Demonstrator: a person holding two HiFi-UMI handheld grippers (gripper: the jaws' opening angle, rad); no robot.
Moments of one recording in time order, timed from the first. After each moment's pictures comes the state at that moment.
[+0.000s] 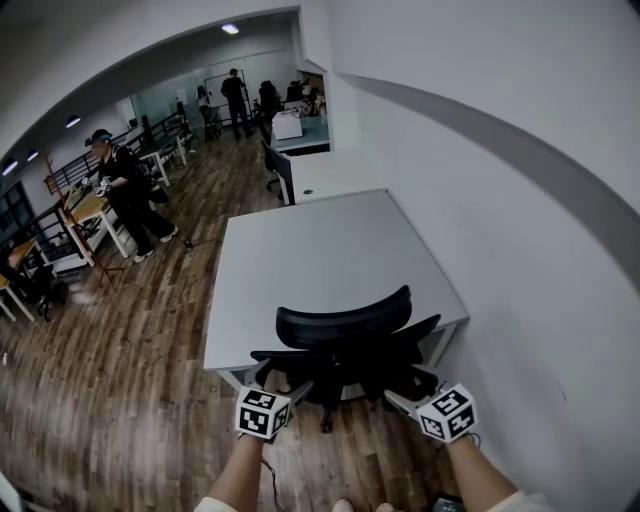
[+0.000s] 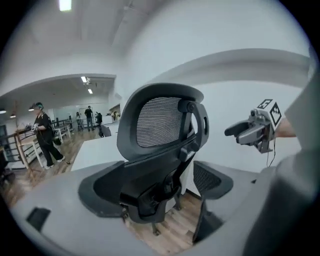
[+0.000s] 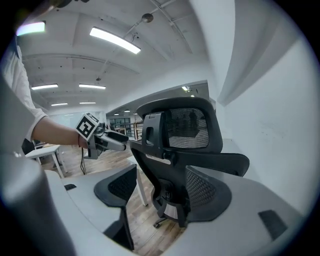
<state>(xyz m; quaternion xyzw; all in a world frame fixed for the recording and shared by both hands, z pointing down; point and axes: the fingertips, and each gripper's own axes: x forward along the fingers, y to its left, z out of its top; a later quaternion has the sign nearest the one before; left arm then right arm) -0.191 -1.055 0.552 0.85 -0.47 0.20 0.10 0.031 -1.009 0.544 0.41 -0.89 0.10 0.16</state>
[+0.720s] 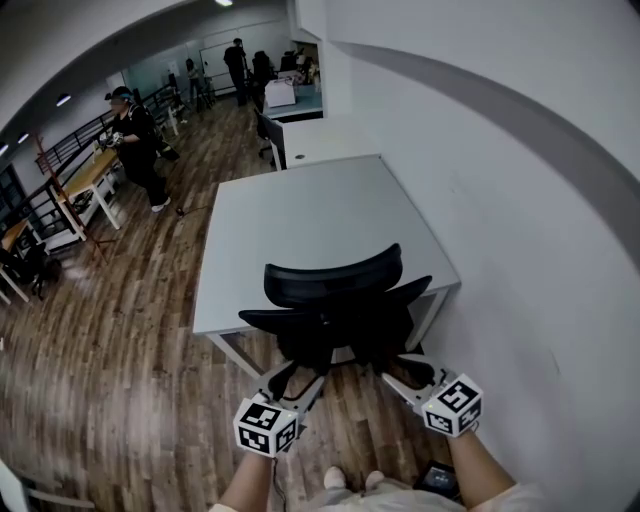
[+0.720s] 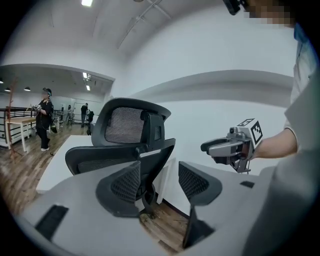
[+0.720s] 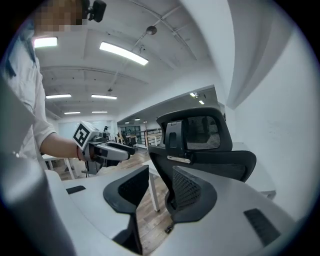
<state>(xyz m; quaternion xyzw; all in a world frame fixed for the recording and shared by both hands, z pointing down) -0.131 -0.944 0.528 0.89 -0.42 0.10 0.13 0.020 -0.935 0.520 0.35 -0.93 0.09 0.11</state>
